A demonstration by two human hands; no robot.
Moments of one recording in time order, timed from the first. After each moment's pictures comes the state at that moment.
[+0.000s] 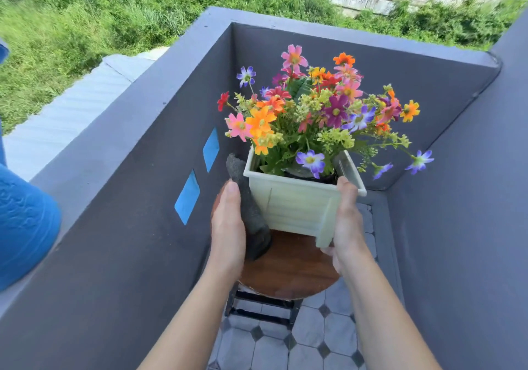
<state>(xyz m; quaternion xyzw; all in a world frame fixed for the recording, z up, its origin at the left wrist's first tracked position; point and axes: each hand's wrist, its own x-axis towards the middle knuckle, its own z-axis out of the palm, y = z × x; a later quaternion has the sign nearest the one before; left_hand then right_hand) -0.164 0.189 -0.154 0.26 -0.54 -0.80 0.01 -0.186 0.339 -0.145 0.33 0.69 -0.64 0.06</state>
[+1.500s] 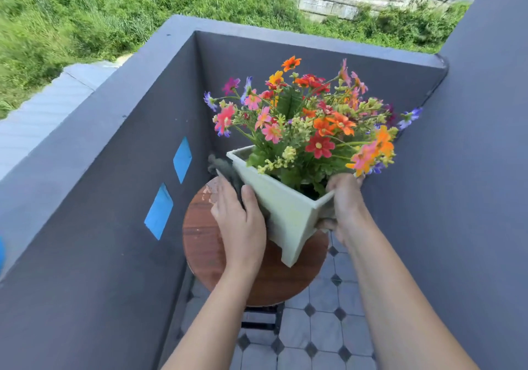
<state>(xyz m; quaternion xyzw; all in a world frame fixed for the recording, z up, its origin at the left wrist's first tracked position) -0.181 0.242 -0.147 0.15 -0.79 -0.57 0.16 -0.218 0.381 -0.109 0.34 0.67 -0.67 0.05</state>
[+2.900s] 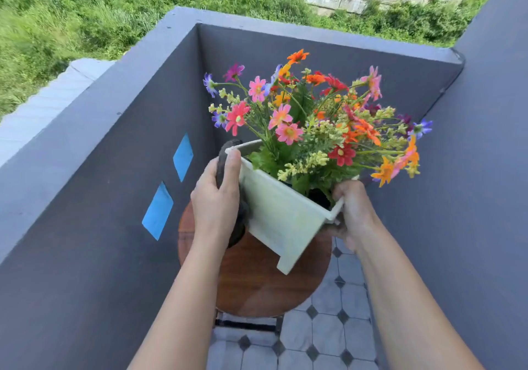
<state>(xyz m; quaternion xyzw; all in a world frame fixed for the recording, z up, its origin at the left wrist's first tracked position) -0.205 0.221 -0.115 0.18 -0.74 -0.64 0.11 -0.217 0.402 -0.116 0.31 0.63 -0.70 0.12</state>
